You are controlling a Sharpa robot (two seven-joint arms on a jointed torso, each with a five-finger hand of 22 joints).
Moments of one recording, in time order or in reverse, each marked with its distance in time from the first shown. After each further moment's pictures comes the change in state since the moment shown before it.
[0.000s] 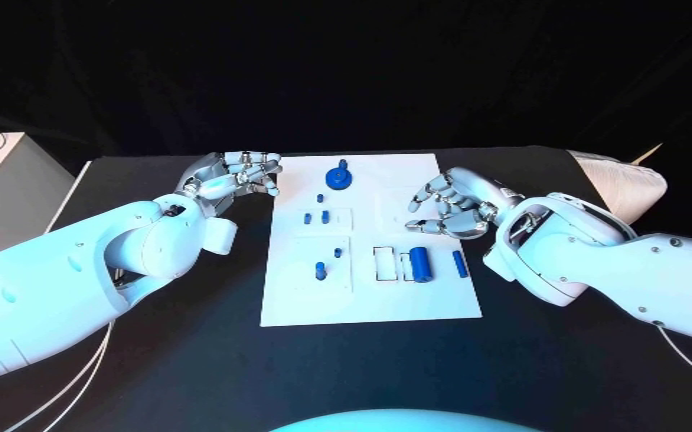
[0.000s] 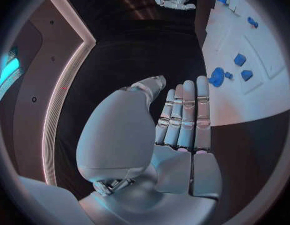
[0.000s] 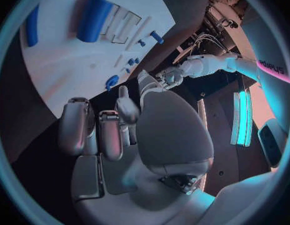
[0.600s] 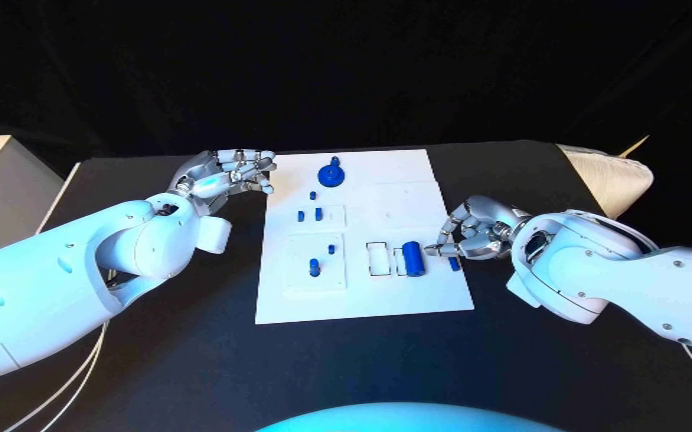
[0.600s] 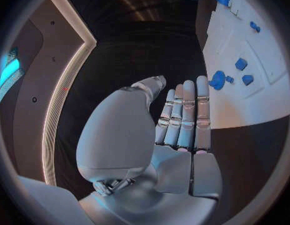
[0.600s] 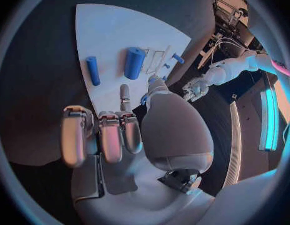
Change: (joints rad) left arm -0.004 -0.002 0.000 0.006 0.001 0.000 -0.002; left_hand 0.000 0.000 0.000 0.000 0.000 0.000 0.000 0.000 -0.001 0.000 0.000 0.004 0.000 0.000 0.000 0.000 0.000 0.000 0.004 -0.004 0.000 -0.001; right arm -0.039 -0.065 -0.016 0.071 -0.006 0.095 -0.313; right_hand -0.160 0.034 -0.159 0.009 0.105 0.003 -0.013 0.074 0.055 0.025 -0.006 0.248 0.057 0.000 0.000 0.067 0.003 -0.022 0.000 0.000 0.164 0.000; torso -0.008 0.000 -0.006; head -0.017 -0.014
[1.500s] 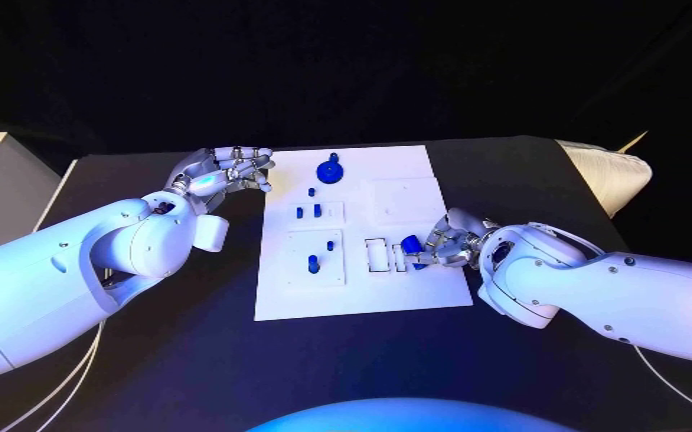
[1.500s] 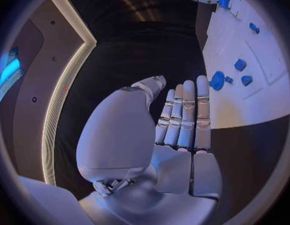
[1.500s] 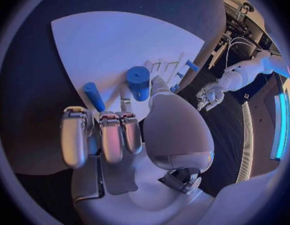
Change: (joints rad) left arm -0.002 -0.007 0.000 0.011 0.001 0.000 -0.001; left_hand 0.000 0.000 -0.003 0.003 0.000 0.000 0.000 0.000 0.000 0.000 0.000 0.000 0.000 0.000 0.000 0.000 0.001 0.000 0.004 0.004 0.000 -0.002; right arm -0.065 0.131 -0.001 -0.080 -0.025 -0.065 -0.138; right_hand -0.030 0.005 -0.028 0.001 0.004 -0.001 -0.002 0.008 0.007 0.000 0.000 0.000 0.000 0.000 0.000 0.000 0.000 0.000 0.000 0.000 0.007 0.000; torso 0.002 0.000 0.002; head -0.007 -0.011
